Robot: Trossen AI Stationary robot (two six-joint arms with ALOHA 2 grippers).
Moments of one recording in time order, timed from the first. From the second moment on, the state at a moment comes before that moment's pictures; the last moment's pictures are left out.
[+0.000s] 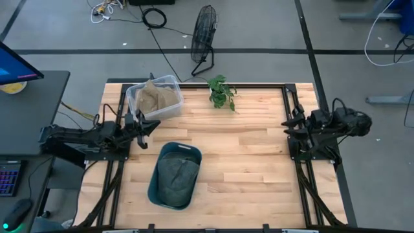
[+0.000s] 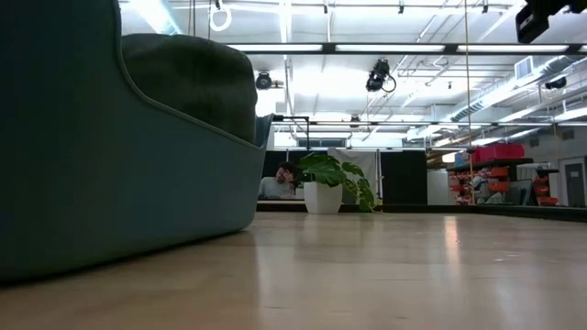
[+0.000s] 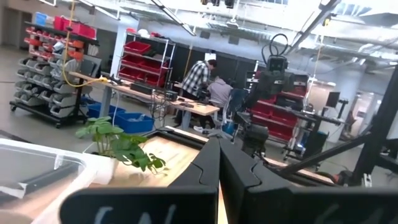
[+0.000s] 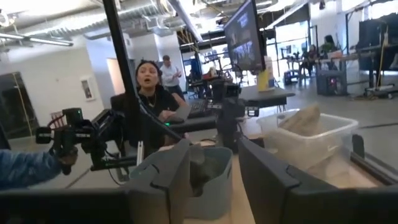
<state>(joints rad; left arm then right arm) -0.04 0.21 0.01 0.42 -0.37 -0.20 0.29 0.00 0.48 -0.33 0.19 0.15</state>
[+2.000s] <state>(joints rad) -0.04 0.21 0.01 0.21 -0.27 -0.25 0.28 0.00 0.02 0.09 0.13 0.26</state>
